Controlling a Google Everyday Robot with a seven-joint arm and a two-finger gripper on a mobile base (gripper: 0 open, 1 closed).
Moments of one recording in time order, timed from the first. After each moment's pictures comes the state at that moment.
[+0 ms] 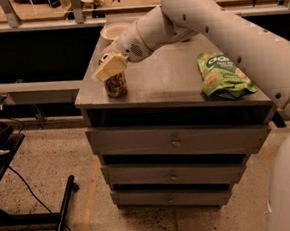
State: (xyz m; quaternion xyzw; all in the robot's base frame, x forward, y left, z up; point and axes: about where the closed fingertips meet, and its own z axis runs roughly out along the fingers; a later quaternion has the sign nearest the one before) arm 0.655 0.097 0.912 -0.58 0.66 0.29 0.38
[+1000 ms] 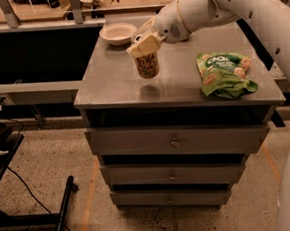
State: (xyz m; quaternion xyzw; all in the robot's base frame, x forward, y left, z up) arm 0.686 0.002 0.950 -0.56 0.66 0.27 0.43
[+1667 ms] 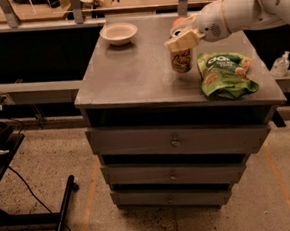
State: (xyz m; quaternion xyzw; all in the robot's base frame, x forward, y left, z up) arm 0.706 -0.107 0.947 -0.50 0.69 0.23 0.46
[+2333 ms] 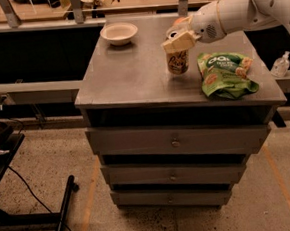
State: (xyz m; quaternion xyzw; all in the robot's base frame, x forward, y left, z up) arm 0.707 -0.100 0.943 -0.51 0.69 0.23 0.46
